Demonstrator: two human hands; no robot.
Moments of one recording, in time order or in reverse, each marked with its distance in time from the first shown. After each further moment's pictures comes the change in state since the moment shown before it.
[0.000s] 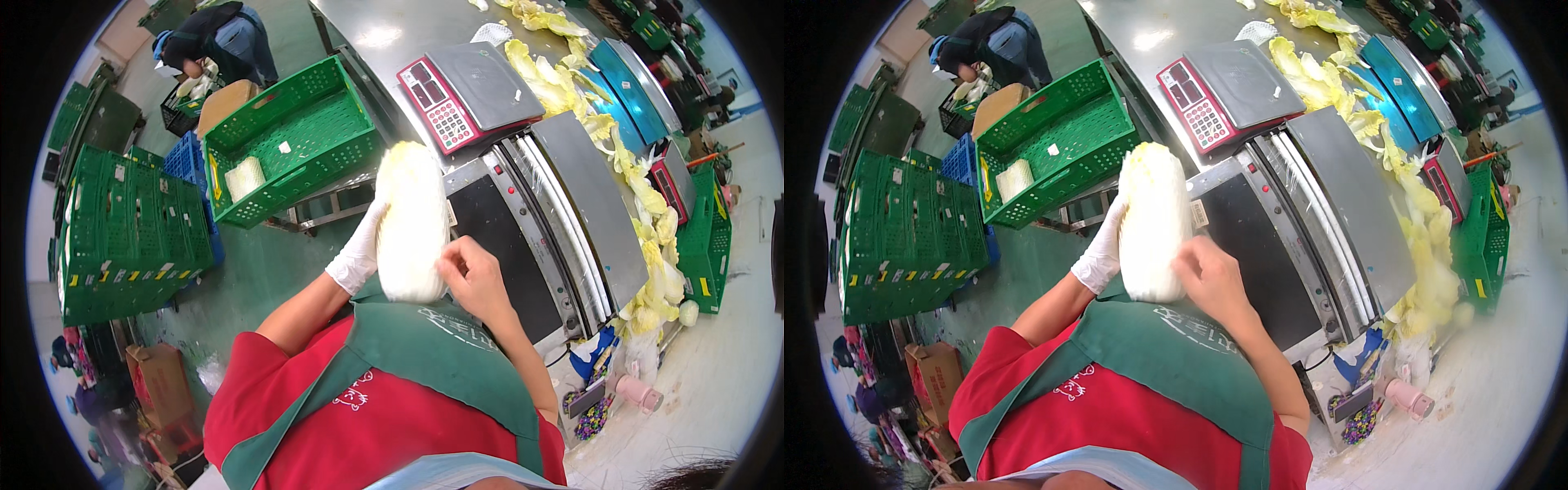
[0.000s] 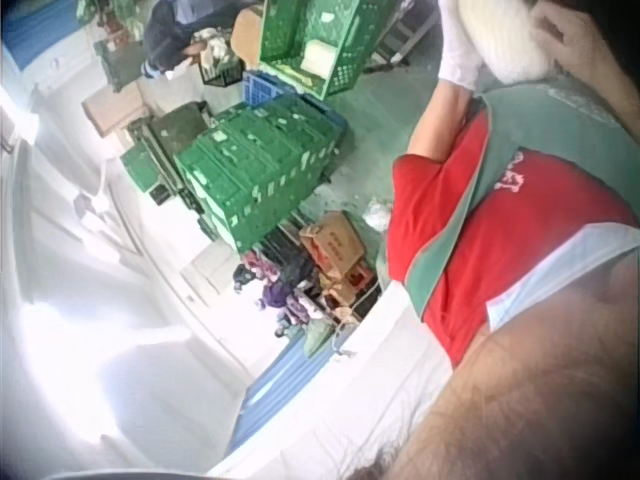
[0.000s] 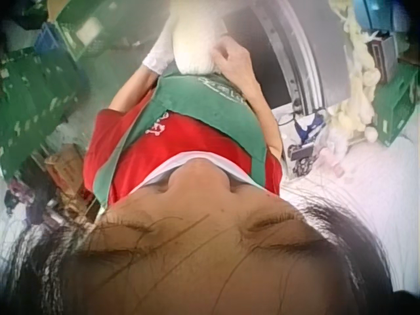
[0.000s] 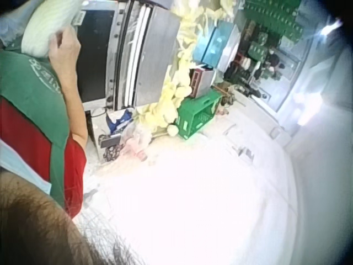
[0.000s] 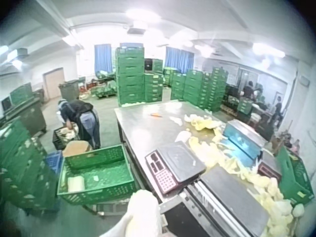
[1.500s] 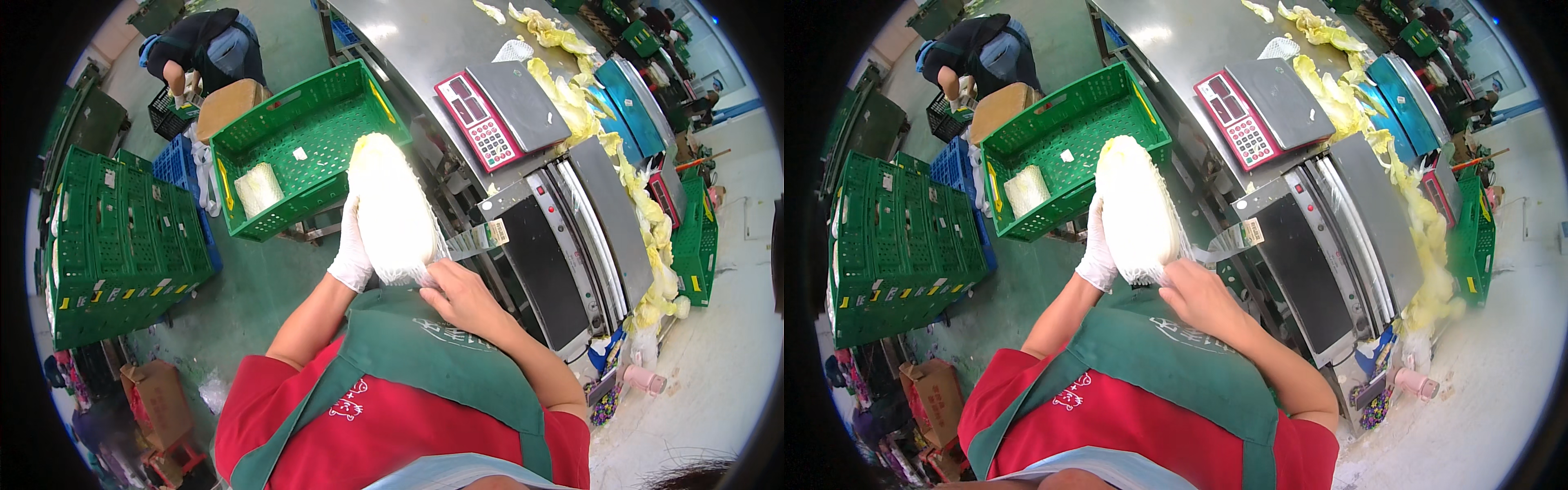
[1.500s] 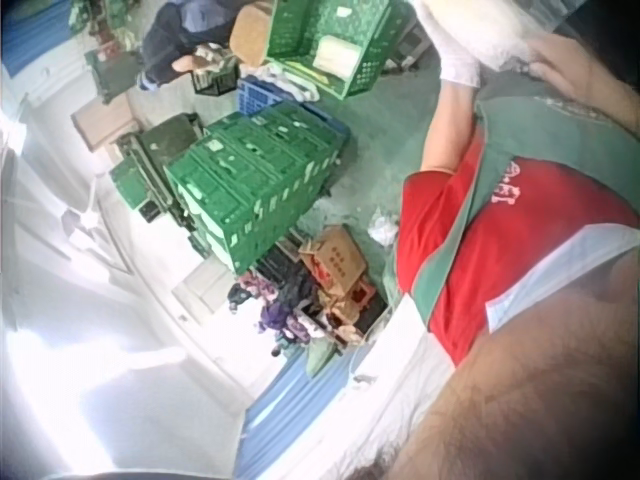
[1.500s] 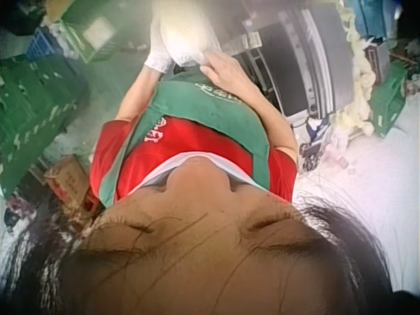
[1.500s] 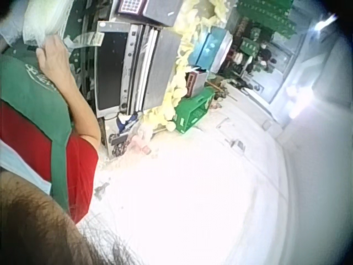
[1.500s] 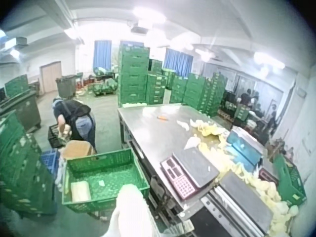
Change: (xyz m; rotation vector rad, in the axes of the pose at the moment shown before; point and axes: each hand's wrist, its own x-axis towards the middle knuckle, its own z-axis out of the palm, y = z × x) left_hand -0.031 0.126 -0.066 -0.369 -0.111 0.043; right_hand 0.038 -0.074 0.127 -0.244 -0.332 -0.148
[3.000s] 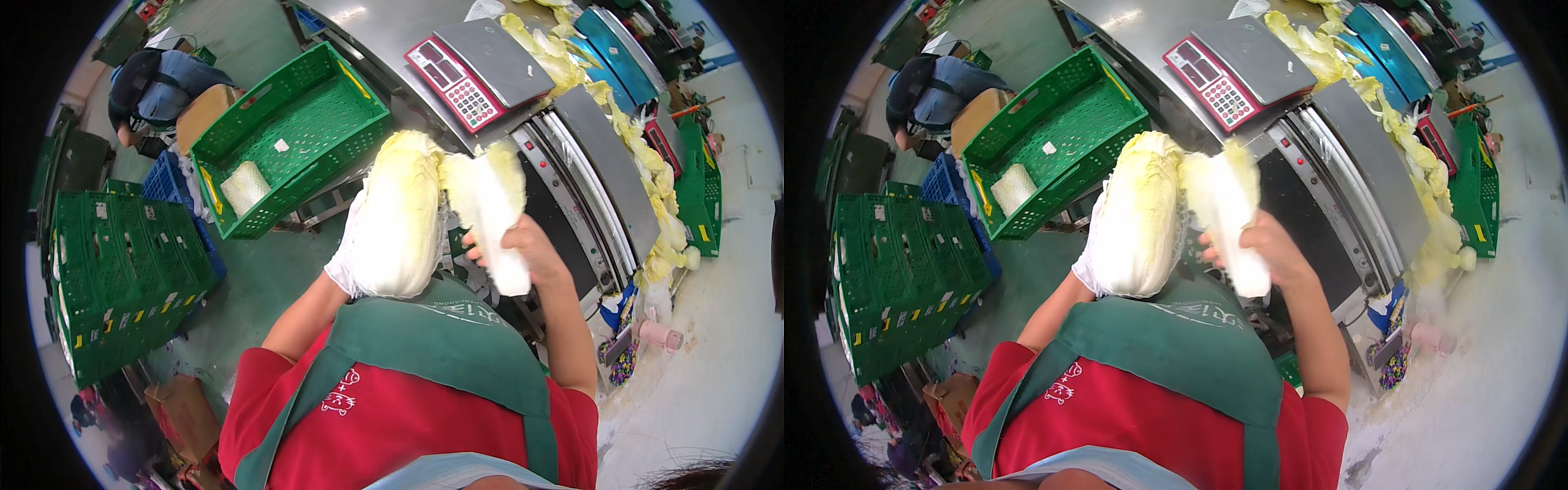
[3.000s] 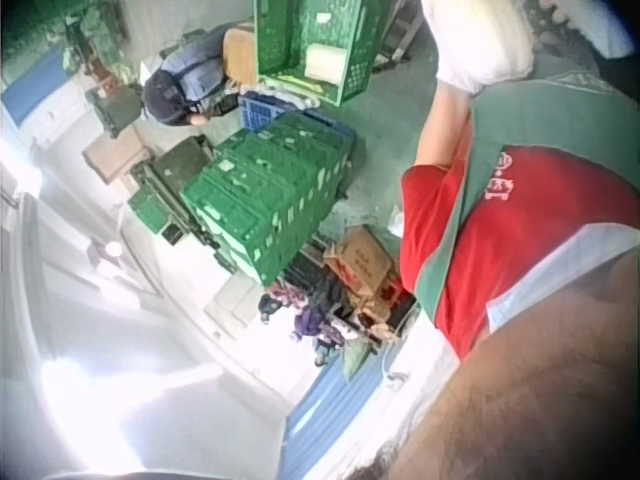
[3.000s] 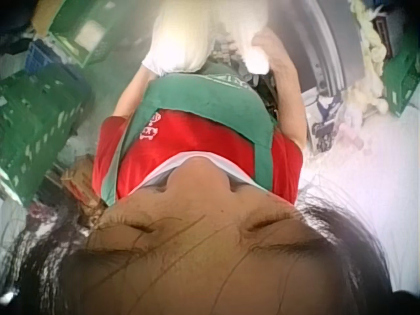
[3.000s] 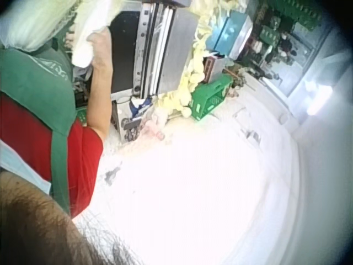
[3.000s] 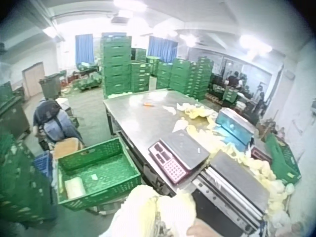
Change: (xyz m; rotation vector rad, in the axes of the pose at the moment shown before) left_hand -0.021 -0.034 0.020 0.123 -0.008 -0.313; right_hand -0.034 0.048 -0.072 1.176 0.115 0.578
